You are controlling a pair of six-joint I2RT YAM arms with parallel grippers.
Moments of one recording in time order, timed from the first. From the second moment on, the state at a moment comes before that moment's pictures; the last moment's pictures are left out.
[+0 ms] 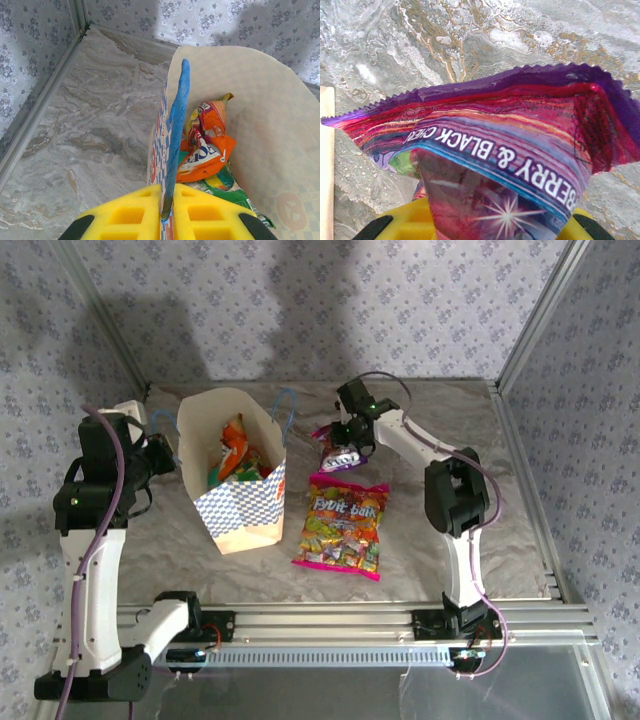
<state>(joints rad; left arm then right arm) -0.02 0.96 1.40 -1.03 -0.04 -0.29 0.48 2.07 1.76 -0.73 -0.09 0.31</state>
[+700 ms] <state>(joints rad) -0.02 0.95 1.40 -1.03 -0.03 -0.29 0.54 1.74 1.72 -0.76 0.04 0.27</state>
